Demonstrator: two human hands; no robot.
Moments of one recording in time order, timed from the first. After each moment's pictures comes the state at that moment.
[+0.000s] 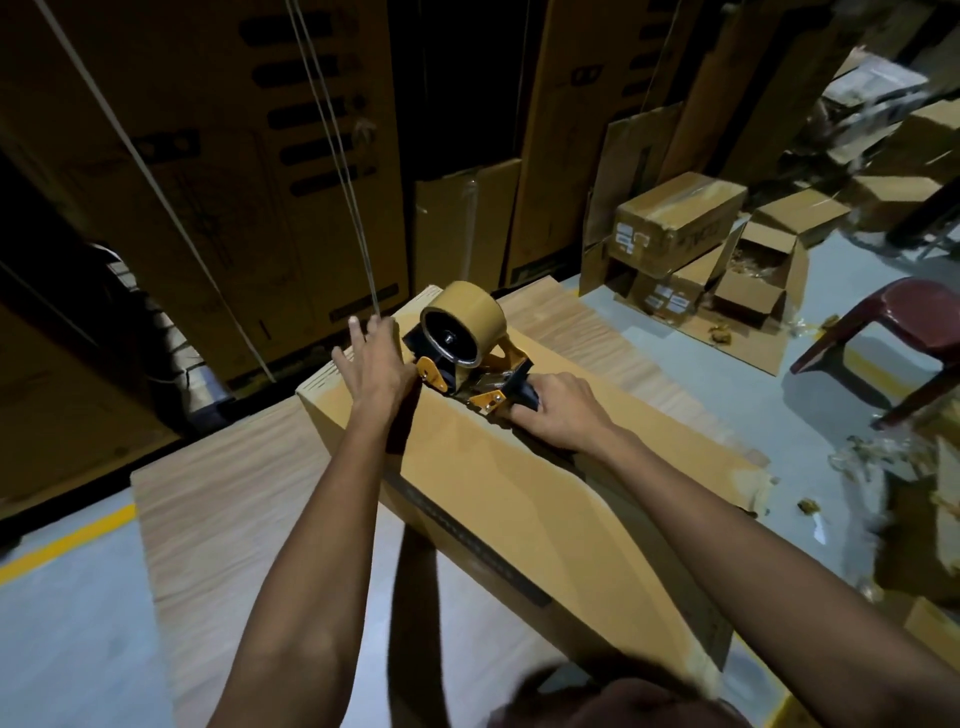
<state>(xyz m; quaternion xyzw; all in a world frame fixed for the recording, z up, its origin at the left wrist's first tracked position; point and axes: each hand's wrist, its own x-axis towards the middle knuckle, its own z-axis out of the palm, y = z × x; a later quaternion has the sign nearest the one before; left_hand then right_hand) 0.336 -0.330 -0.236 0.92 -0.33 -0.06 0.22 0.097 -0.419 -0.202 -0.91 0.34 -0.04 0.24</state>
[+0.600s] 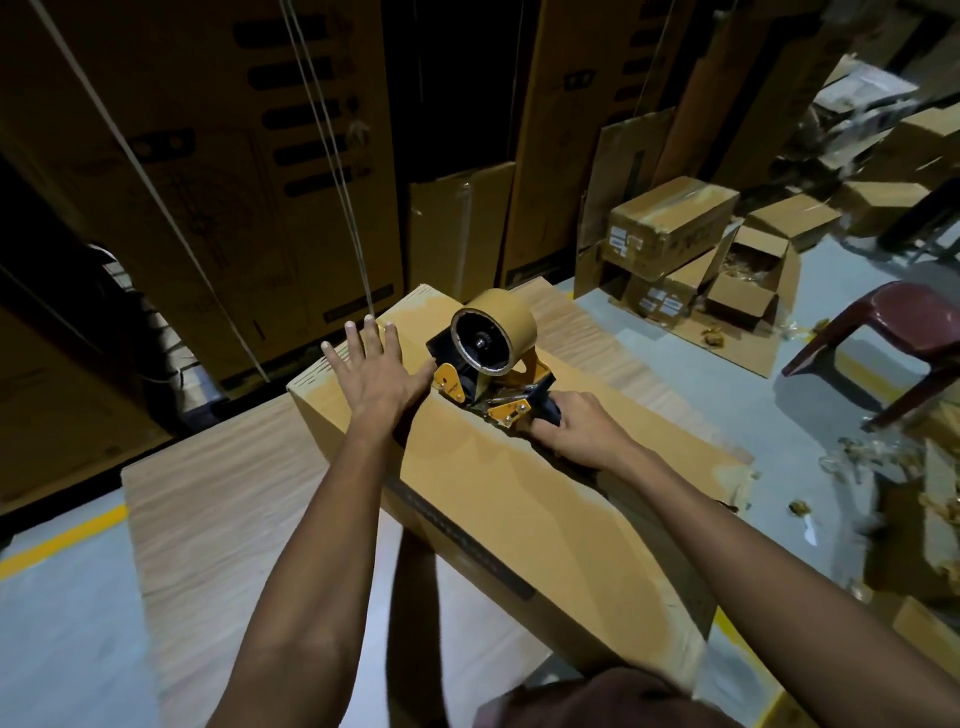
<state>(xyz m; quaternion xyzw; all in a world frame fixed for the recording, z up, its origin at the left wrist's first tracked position) 0.312 -0.327 -0.241 0.93 -0.37 -0.06 0.05 0.046 -0.417 -0.201 -0.87 0.37 -0.03 0.33</state>
